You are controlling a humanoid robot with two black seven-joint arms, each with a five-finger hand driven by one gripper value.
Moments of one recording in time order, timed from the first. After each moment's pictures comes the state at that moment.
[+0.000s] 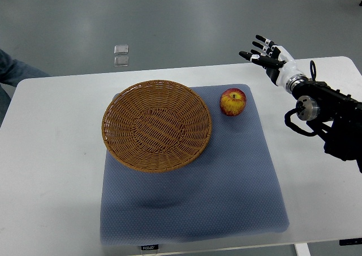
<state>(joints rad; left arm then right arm) -0.05 0.00 -0.09 -0.16 0.08 0.02 0.04 0.92 -0.22 0.40 0.53 -0.02 0.04 0.30</state>
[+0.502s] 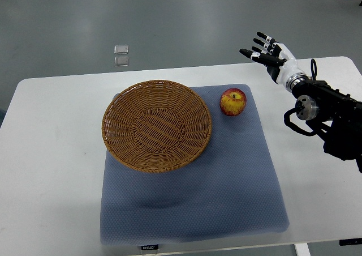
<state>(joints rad) -0.05 0.00 -0.09 -0.16 0.08 0.01 0.04 0.92 -0.22 0.39 0.53 -0.02 0.01 0.34</state>
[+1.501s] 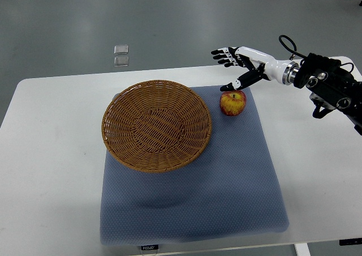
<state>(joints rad) -0.05 0.00 -0.09 -0.16 0.08 0.01 0.04 1.01 -0.29 0.37 0.53 -1.00 0.37 0.47</state>
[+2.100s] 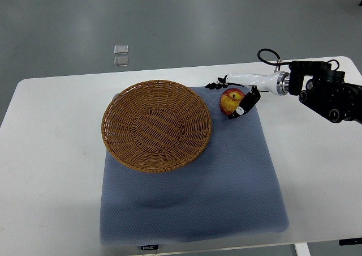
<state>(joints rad) -0.05 0.00 -0.09 -0.17 0.08 0.01 0.04 1.08 -0.28 0.08 0.53 -1.21 0.27 0.55</state>
